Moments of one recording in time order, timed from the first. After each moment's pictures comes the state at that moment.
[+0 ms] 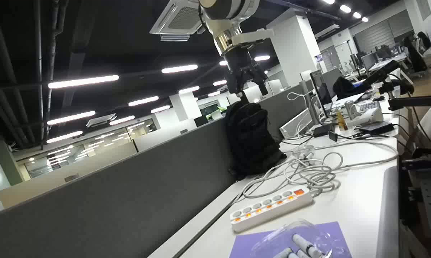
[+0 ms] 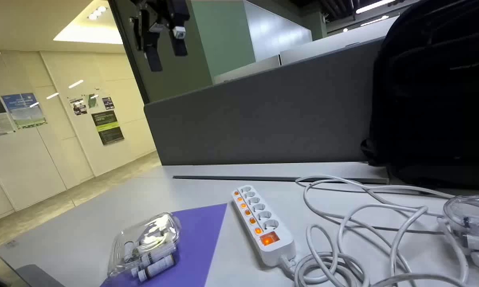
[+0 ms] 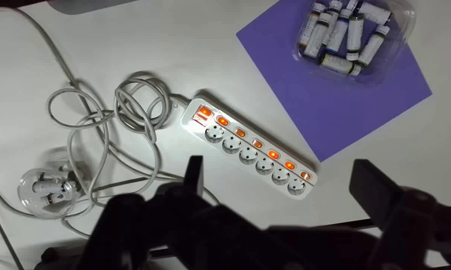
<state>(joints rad) -0.09 -0.31 -0.01 -2.17 -0.02 1.84 0.13</state>
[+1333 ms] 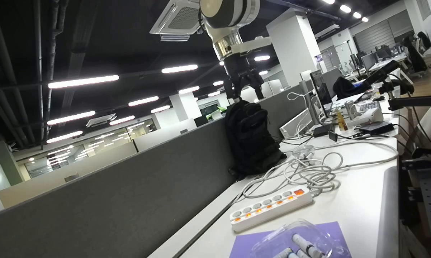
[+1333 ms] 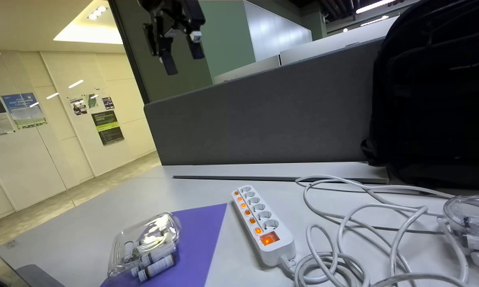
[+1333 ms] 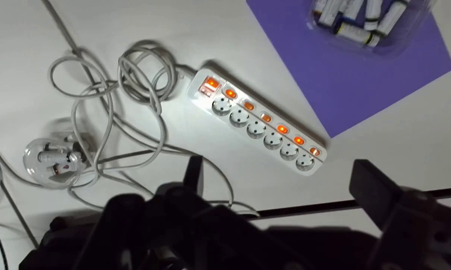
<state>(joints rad) -0.09 -0.28 -0.01 -2.18 -0.07 1.96 0.14</state>
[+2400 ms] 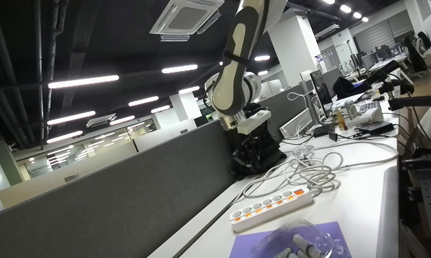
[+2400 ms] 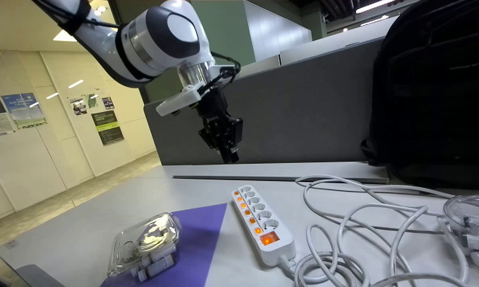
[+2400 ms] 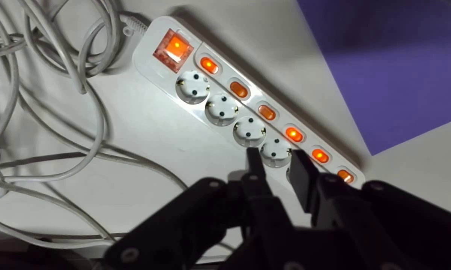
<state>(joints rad) -0.04 0.20 -0.01 -2.18 -0.15 2.42 0.21</state>
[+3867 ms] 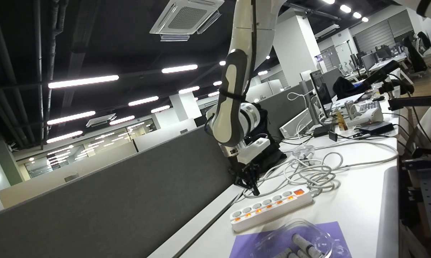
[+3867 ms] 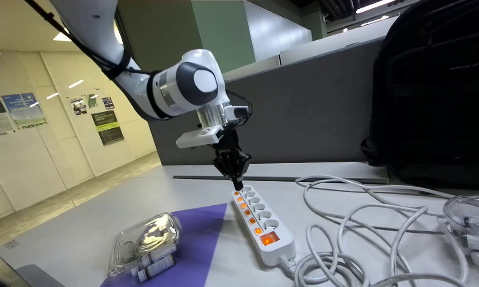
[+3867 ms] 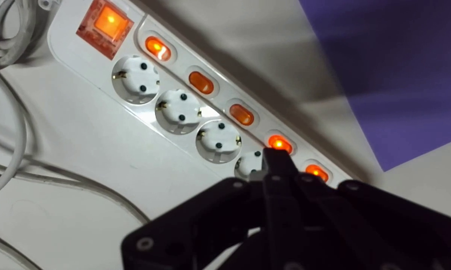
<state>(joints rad) 0.00 0.46 -0.03 -2.06 -0.09 2.53 0.20</state>
